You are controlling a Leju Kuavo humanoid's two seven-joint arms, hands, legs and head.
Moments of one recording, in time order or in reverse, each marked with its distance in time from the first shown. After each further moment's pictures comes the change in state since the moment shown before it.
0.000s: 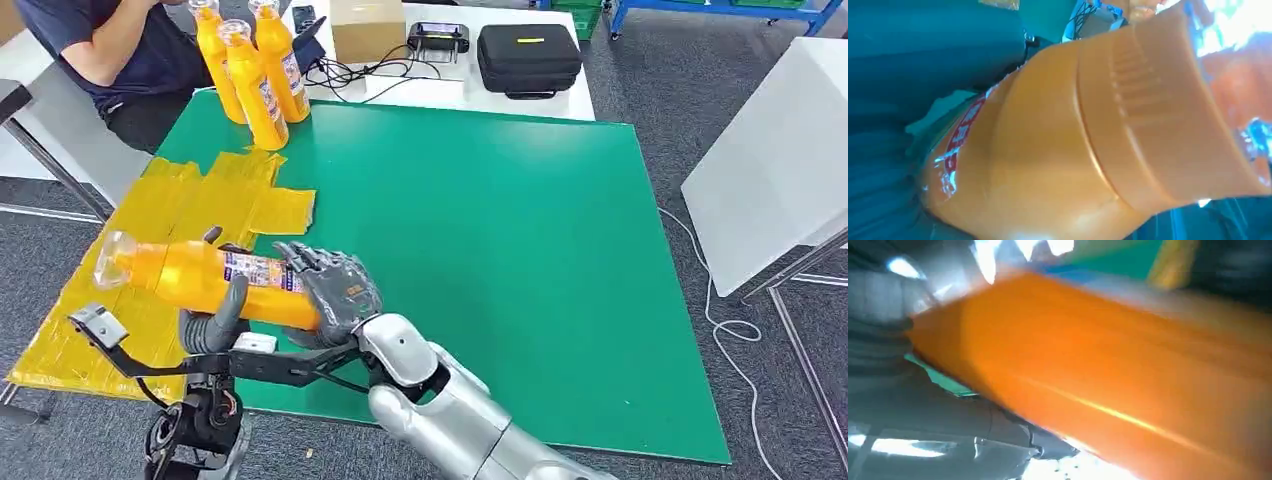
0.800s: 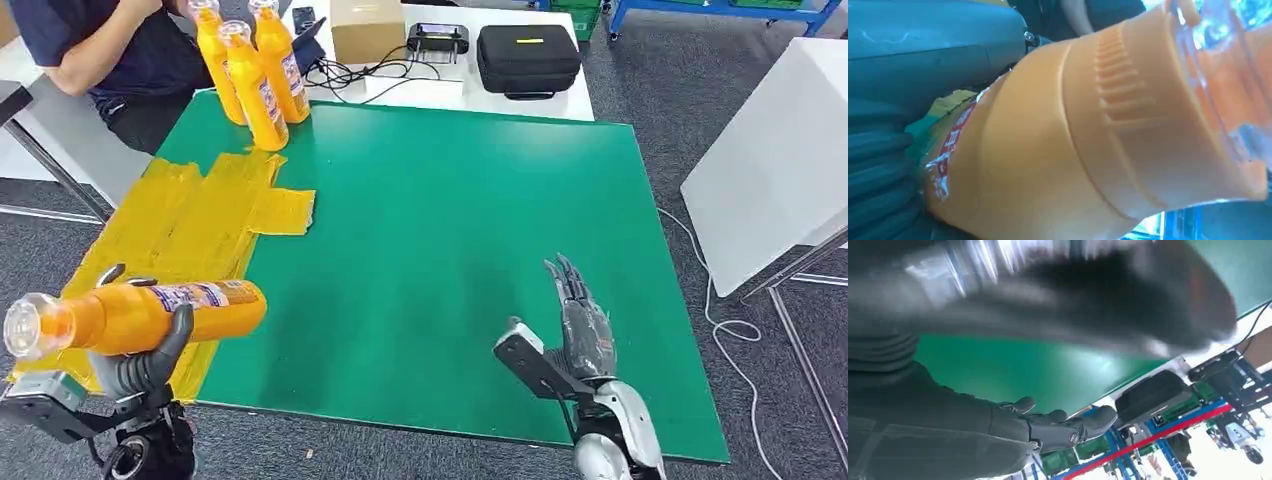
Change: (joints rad) left arm 0.114 0.057 0.121 -0.033 -0.336 0.304 -0.243; right arm 0.582 -0.342 -0.674 -0.629 -0.073 0.011 -0.185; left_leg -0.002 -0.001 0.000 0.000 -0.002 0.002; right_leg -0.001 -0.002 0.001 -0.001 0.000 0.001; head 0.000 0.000
